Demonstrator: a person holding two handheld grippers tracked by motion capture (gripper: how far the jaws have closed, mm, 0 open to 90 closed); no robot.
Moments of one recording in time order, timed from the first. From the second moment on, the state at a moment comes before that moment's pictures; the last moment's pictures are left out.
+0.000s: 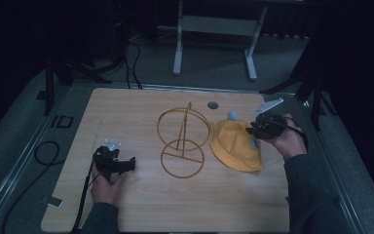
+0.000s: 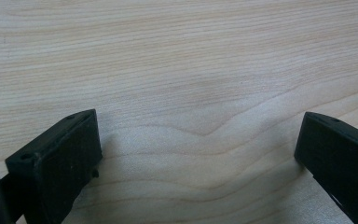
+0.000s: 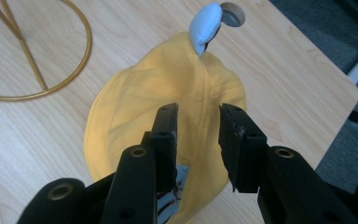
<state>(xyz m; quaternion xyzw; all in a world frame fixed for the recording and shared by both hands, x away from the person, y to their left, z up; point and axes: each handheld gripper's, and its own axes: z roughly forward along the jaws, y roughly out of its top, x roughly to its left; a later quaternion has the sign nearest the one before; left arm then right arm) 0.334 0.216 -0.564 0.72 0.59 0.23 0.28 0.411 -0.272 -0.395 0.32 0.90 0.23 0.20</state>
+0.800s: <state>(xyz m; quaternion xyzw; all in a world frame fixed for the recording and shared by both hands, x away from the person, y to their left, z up) 0.334 0.216 -0.564 0.72 0.59 0.23 0.28 0.454 -0.246 -0.396 0.33 0.93 0.13 0.13</state>
